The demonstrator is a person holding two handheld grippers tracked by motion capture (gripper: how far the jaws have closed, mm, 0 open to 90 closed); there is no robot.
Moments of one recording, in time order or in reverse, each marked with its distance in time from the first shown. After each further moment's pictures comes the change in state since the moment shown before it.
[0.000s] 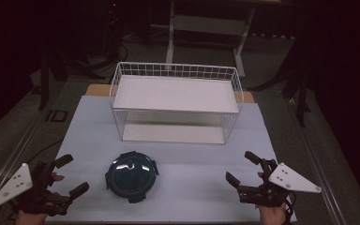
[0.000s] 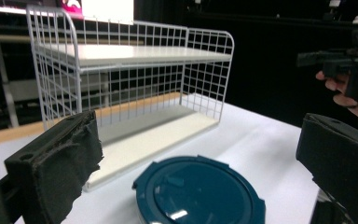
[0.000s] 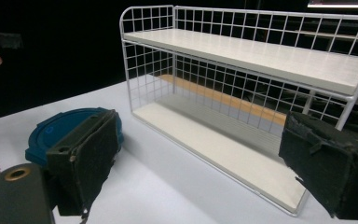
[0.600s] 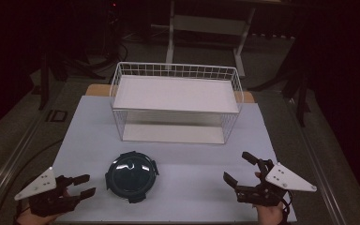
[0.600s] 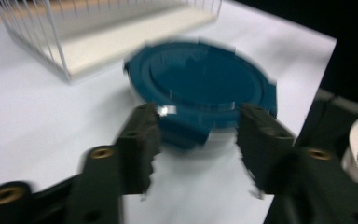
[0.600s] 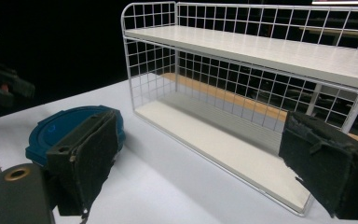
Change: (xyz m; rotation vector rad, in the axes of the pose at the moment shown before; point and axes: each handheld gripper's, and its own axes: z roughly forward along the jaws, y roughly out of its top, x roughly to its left) left arm 0.020 -0.048 0.013 0.409 -0.091 -0.023; right arm 0.000 -0.008 0.007 0.006 0.016 0.005
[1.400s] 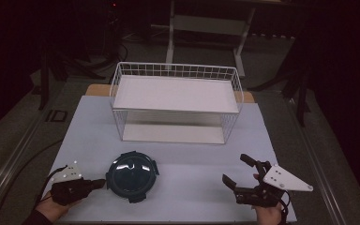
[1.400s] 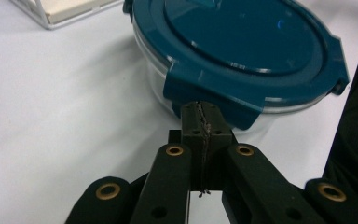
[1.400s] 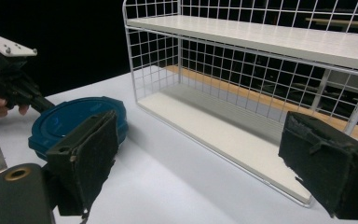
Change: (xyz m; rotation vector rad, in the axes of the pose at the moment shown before) left arm 0.014 0.004 0.044 0.138 -0.008 -0.037; right arm -0.001 -0.008 0.002 0.027 0.016 0.007
